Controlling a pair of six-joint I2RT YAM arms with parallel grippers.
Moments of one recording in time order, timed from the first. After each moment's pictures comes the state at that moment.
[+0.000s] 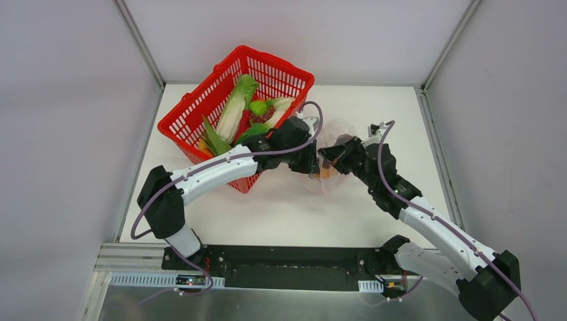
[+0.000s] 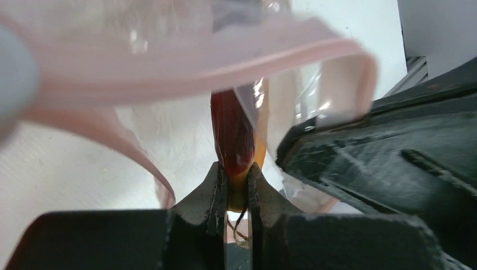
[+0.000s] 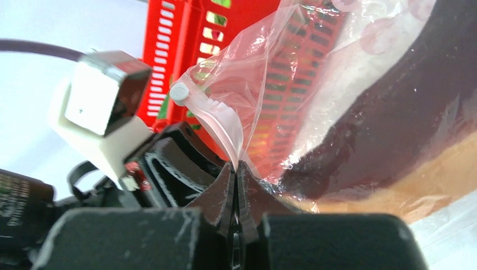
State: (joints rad) left arm -0.91 1.62 1.35 -0.44 0.13 -0.64; right arm 0.63 0.92 0.67 -0.03 0.00 1.12
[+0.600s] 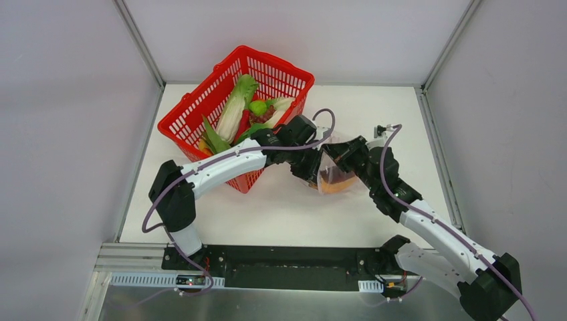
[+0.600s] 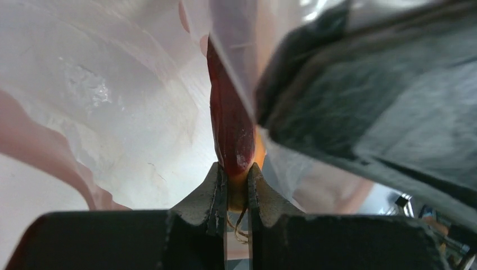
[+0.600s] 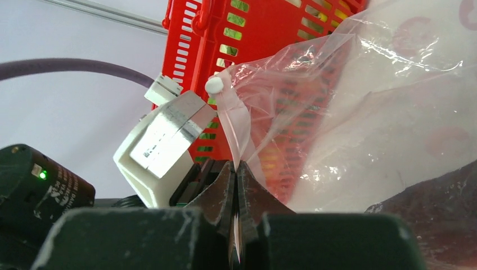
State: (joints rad) left arm -0.91 1.71 1.47 -0.64 0.31 -0.52; right arm 0.63 0.90 0.64 0.07 0.10 1.18
